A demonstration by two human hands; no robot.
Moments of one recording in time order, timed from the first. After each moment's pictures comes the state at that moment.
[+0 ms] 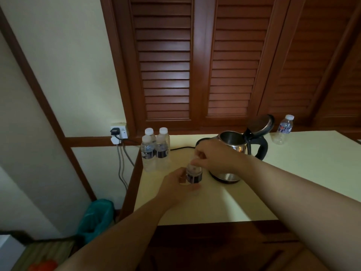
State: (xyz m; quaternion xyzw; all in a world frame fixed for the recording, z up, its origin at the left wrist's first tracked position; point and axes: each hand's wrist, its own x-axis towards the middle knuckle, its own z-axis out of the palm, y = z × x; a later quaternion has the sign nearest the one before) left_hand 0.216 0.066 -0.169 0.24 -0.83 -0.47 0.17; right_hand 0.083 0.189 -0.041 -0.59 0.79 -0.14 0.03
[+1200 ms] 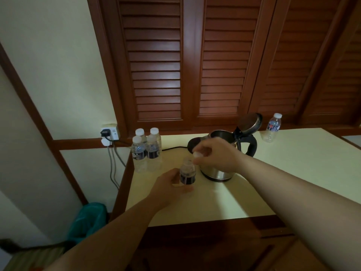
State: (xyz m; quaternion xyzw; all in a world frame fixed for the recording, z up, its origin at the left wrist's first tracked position) left_hand 0.215 0.064 -0.174 0.22 -0.84 -0.46 0.15; right_hand 0.066 0.222 -0.045 -0.53 0.78 -0.30 0.09
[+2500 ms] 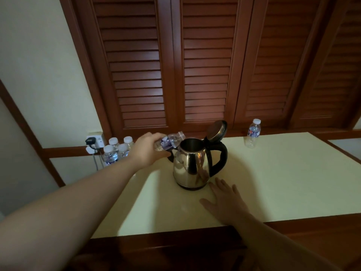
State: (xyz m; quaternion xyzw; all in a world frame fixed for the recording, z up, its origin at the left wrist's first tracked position) left_hand 0.131 0.057 -0.054 0.19 -0.93 -0.19 0.24; right_hand -0.001 0.338 -0.193 -0.41 0.90 -0.09 0.09
